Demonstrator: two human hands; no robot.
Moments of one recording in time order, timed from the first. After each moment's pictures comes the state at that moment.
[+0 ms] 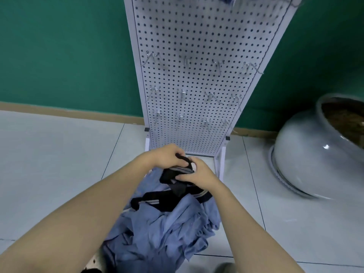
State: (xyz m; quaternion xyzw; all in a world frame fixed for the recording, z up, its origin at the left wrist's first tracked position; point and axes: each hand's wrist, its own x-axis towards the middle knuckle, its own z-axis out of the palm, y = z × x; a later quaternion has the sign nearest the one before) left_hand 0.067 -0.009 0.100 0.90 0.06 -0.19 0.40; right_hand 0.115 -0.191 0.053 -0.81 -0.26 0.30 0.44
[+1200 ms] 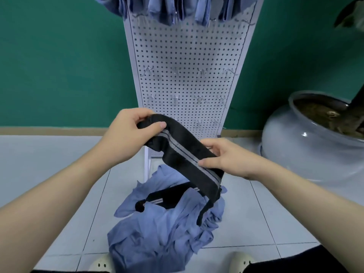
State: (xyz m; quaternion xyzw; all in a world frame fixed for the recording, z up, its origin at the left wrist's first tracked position) left_hand -0.083 -0.022 0.266 0.85 0.09 0.18 0.49; right_hand 0.040 -0.262 0.228 -0.75 -0.36 0.33 0.44
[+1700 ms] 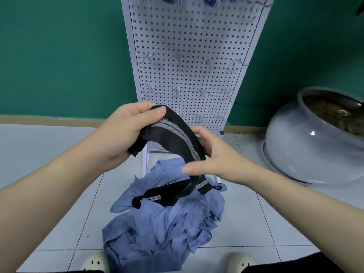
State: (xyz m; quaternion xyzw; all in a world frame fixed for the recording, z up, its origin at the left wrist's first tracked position) left_hand -0.077 -0.032 0.262 0.72 0.11 0.08 0.68; right_hand 0.028 -0.240 0.217 -0.72 -0.36 0.31 0.50
